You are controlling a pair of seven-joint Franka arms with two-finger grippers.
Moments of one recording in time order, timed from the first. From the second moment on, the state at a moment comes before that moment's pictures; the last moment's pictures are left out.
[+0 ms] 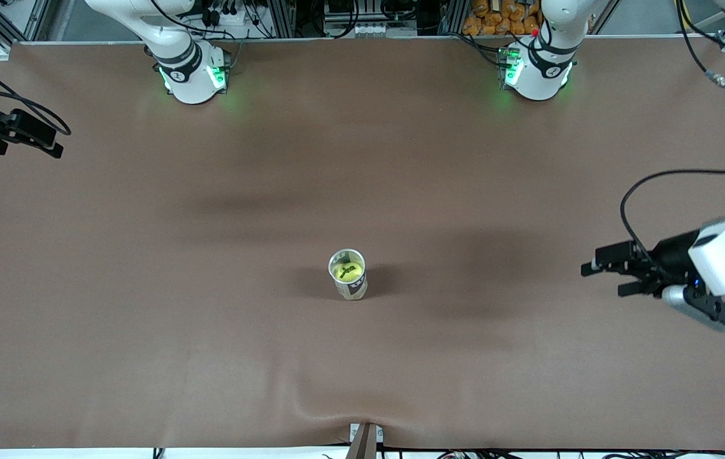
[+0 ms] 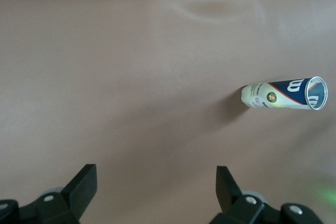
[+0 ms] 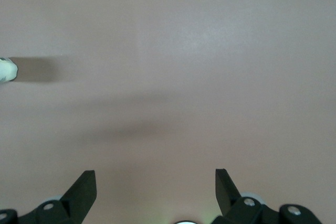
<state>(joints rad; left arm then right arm) 0.68 0.62 -1.03 -1.31 0.12 1.80 0.01 -0.01 -0.05 0.00 -1.56 0.03 1.48 0.09</state>
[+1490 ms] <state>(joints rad) 0.31 0.13 -0.48 -1.32 0.10 1.50 -0.09 0.02 -0.05 -0.03 -1.58 0.02 1.56 0.03</state>
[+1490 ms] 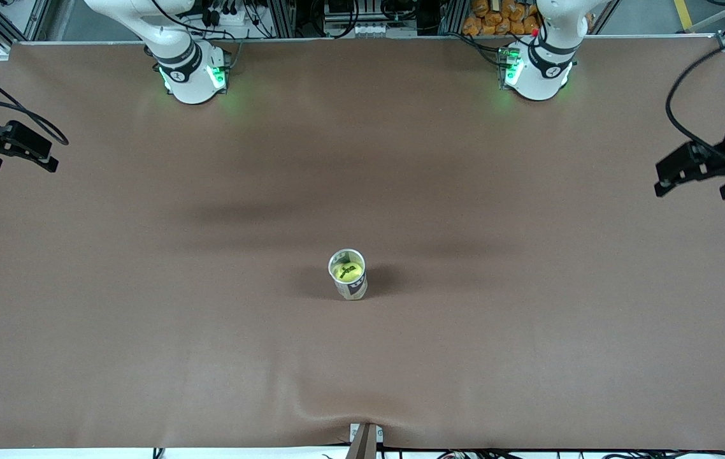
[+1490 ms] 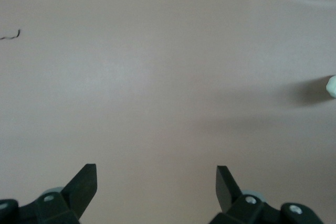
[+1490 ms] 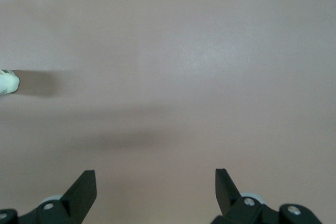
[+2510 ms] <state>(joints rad) 0.00 -0.18 -0.07 -1.64 0.02 1.42 -0.10 0.02 -0.05 -0.03 -1.59 0.02 1.56 0.03</state>
